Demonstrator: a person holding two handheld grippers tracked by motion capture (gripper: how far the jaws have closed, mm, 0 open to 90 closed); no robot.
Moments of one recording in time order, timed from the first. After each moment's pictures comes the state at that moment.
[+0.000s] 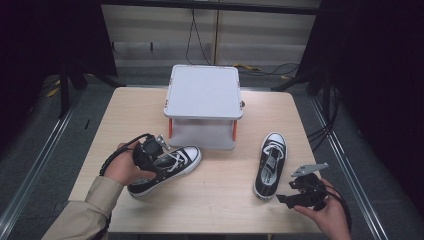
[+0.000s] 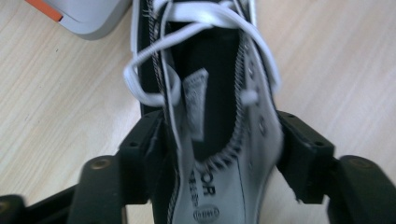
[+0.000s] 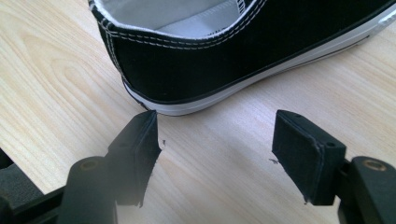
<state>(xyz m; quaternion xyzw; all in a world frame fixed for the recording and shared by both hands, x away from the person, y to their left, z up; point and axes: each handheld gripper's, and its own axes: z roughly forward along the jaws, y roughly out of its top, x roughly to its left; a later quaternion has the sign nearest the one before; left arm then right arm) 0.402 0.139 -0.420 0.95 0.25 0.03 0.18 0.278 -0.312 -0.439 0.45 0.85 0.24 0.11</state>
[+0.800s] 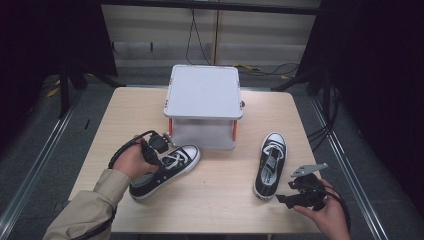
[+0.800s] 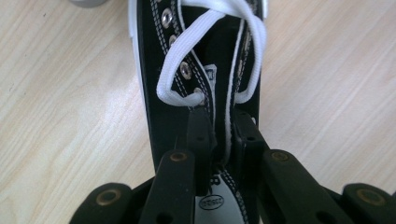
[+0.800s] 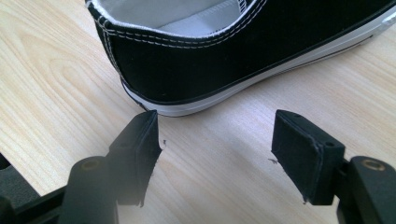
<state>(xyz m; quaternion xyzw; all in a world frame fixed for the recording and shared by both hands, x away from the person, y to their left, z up) 0.408 0.126 -0.413 0.95 0.29 0.00 0.11 0.279 -0.312 -0.442 0.45 0.85 0.24 0.11</state>
